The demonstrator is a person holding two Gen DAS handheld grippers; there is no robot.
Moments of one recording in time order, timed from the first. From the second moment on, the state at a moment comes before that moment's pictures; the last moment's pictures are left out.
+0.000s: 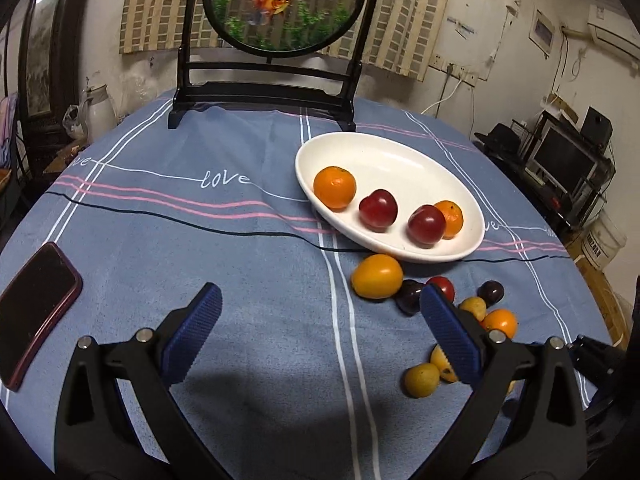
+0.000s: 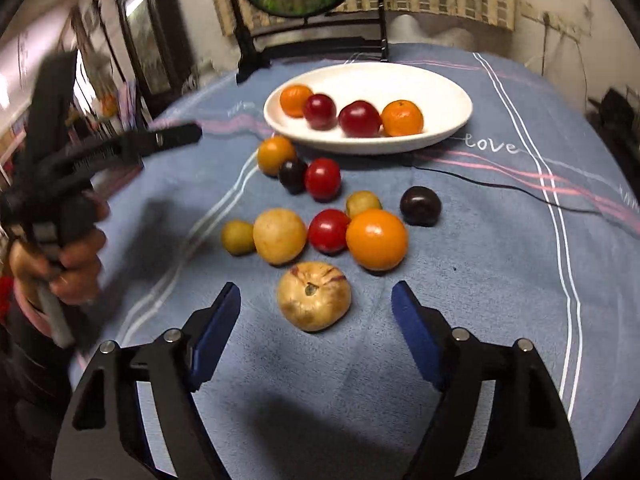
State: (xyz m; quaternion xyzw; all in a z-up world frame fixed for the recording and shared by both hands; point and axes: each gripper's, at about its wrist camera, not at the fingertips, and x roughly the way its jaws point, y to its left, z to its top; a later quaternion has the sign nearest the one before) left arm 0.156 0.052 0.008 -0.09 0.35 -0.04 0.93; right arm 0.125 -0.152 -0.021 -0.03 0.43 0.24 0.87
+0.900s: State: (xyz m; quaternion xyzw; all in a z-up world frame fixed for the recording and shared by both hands) left arm 0.139 0.016 -0.003 -0.01 0.37 -0.16 0.91; right arm 0.148 -0.191 -0.039 0.11 0.44 0.25 0.86
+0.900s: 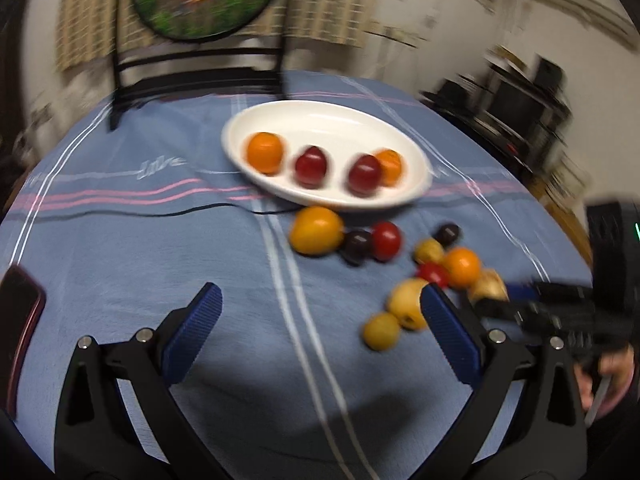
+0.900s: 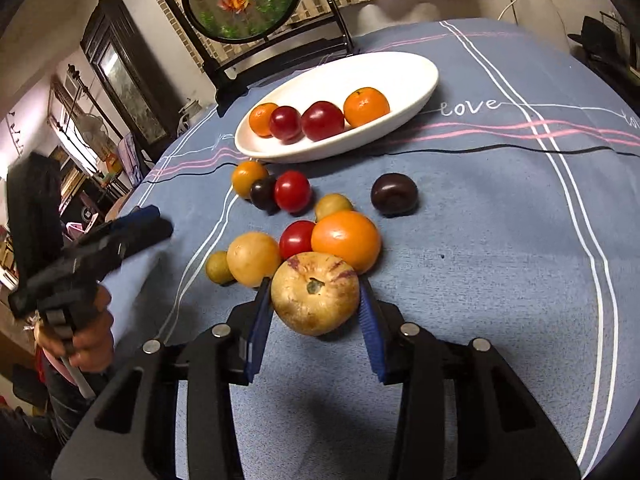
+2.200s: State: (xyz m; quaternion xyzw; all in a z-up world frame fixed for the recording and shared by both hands) left arm 0.144 -0.025 -0.039 0.05 0.45 -0.24 0.86; right arm 0.150 -0.195 -0.041 0.13 0.44 0.26 0.85
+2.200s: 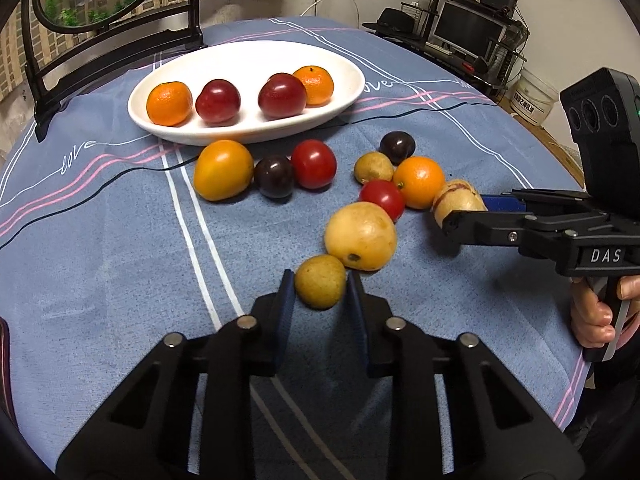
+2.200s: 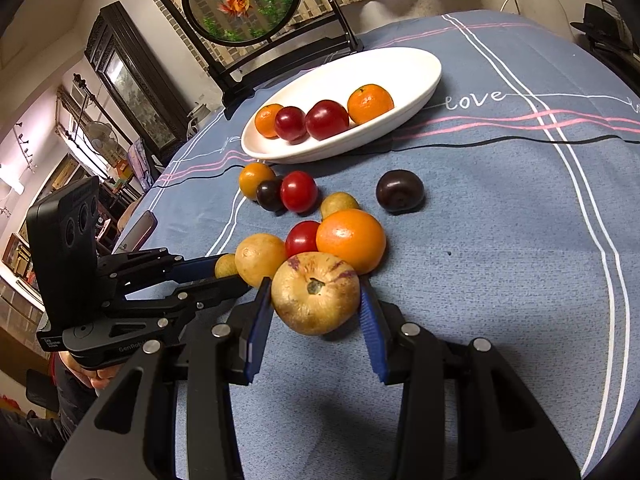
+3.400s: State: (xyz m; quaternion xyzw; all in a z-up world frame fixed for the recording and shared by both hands) left arm 0.319 -0.002 -0.001 -0.10 0.42 -0.09 0.90; right arm 0.329 -0.177 -0.017 0.13 0.39 0.18 0.90
